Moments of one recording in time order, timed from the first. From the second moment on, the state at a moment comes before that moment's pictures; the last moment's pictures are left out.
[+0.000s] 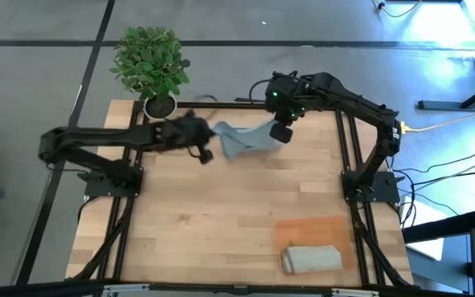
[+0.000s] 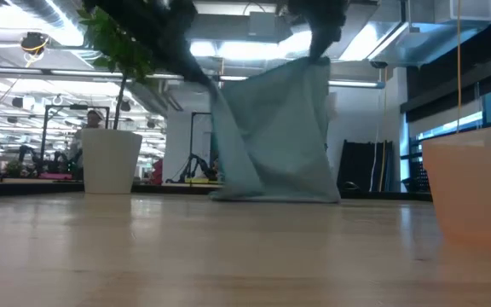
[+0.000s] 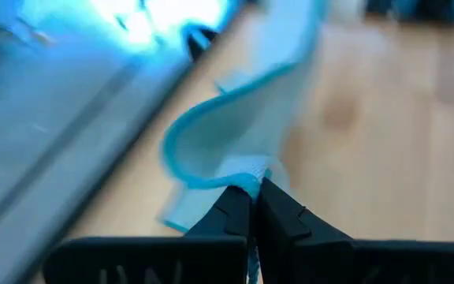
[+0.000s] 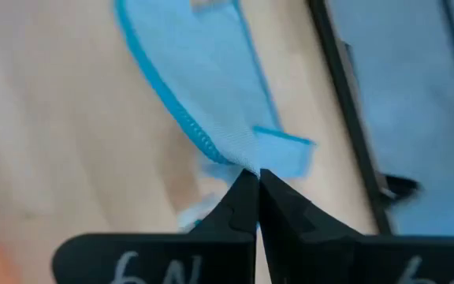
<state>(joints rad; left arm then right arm) 0.20 1.21 0.89 -0.25 -0.31 -0.03 -0.33 1.75 2.00 -1.43 0.13 -0.05</state>
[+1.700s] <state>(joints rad) 0.45 1.40 1.77 -1.21 -0.26 0.28 -0.30 1.75 2.30 -1.56 0.49 -0.13</state>
